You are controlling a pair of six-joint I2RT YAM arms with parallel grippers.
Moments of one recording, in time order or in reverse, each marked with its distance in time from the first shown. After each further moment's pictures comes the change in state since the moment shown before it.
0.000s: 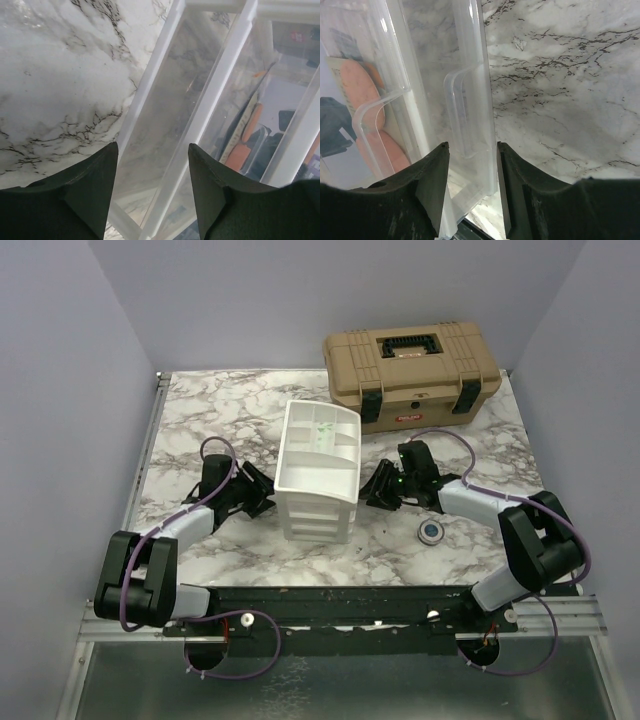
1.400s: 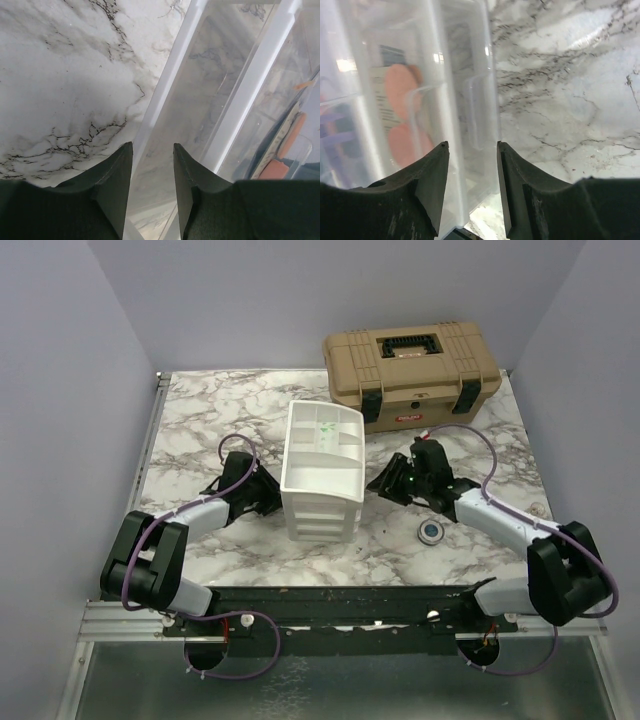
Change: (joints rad) left arm -0.146 0.104 0.074 -0.046 -0.167 0.013; right arm -0.002 -0.167 -0.032 -0.069 0.148 -0.012
